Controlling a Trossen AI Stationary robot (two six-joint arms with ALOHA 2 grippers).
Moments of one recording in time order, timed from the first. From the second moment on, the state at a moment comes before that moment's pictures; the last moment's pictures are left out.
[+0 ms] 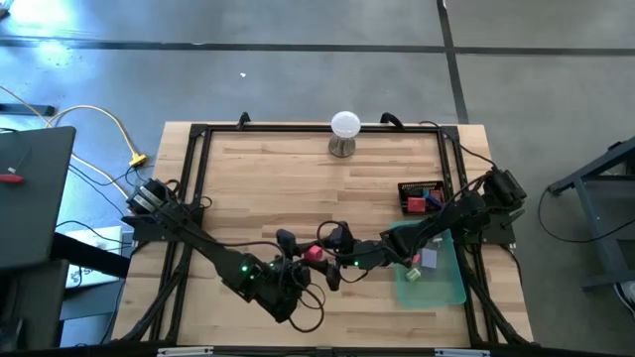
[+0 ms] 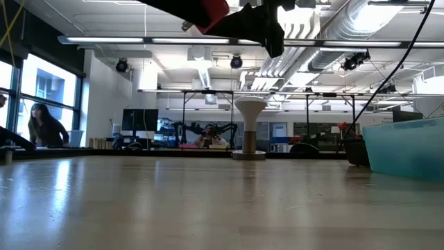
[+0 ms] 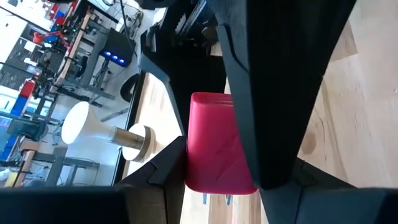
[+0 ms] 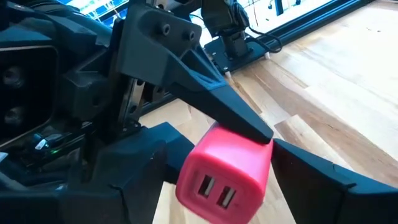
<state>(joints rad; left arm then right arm) -0.61 1.78 1.41 -0.58 -1.03 -0.10 0.41 1.74 1.05 0.39 0.45 0.62</state>
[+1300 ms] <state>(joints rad) -0.63 1.78 1.41 -0.56 -0.93 -0.18 0.43 1.73 1.05 0.32 0.49 0.59</state>
